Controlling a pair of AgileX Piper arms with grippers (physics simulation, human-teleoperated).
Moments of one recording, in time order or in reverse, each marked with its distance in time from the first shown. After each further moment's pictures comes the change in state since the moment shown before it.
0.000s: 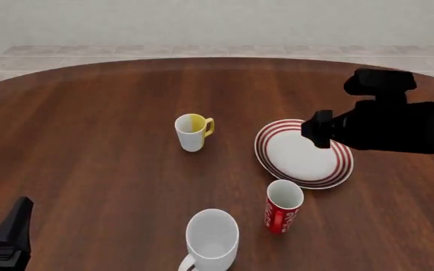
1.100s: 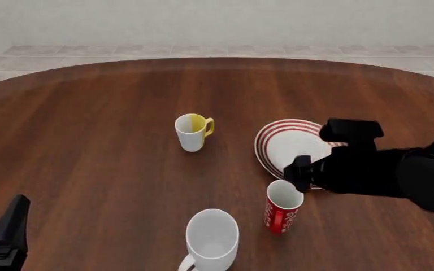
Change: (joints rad) left arm 0.003 -0.002 -0.022 0.018 -0.006; right arm 0.118 -0.001 0.202 -0.064 0.126
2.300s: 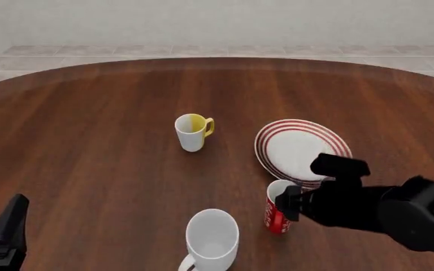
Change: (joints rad) left arm 0.000 -0.002 -0.003 0.000 -0.010; right arm 0.076 0.026 0.188 -0.151 0.199
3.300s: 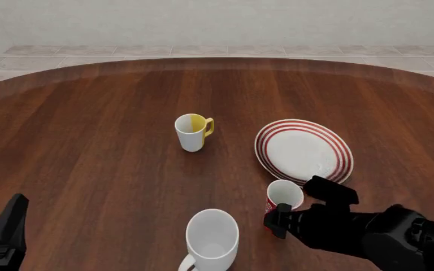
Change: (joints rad) left arm -0.004 -0.001 -0.005 0.003 -0.013; right arm 0.094 0.060 0.135 -0.203 0.236
